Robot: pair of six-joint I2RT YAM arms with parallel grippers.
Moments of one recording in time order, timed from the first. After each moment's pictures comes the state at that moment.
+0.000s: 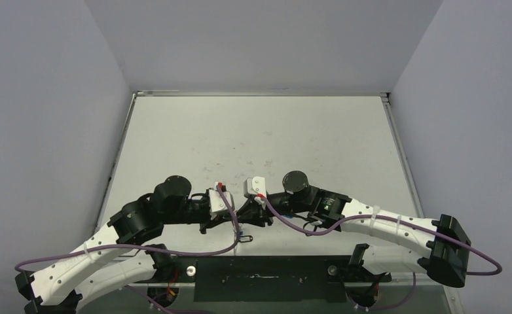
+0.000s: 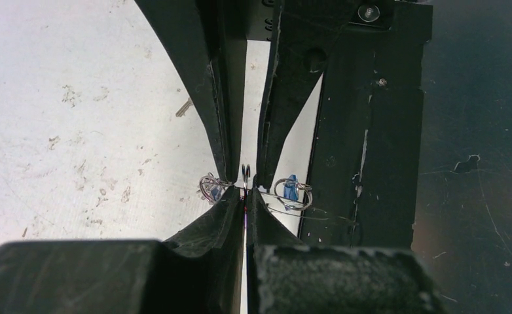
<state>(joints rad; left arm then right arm) -0.94 0.70 0.83 -0.64 0.37 0.22 1.07 1.16 0.79 0.07 -0.55 -0.16</state>
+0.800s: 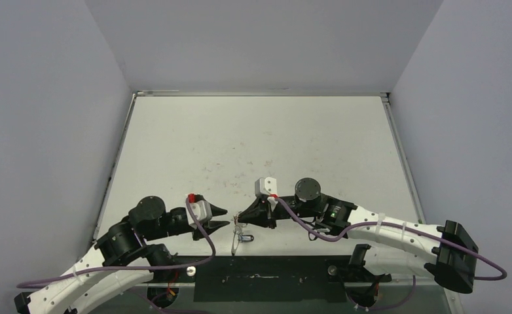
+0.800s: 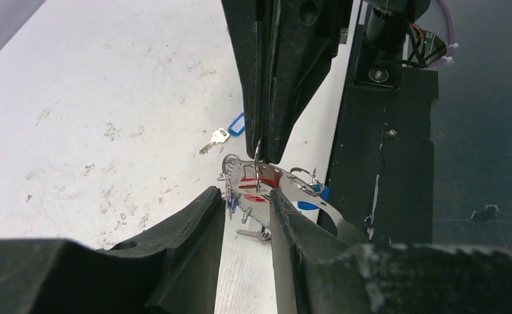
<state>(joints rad) -0.94 0.43 0.66 -0.48 0.32 0.15 1.08 1.09 0.67 0.25 -0.54 -0.05</state>
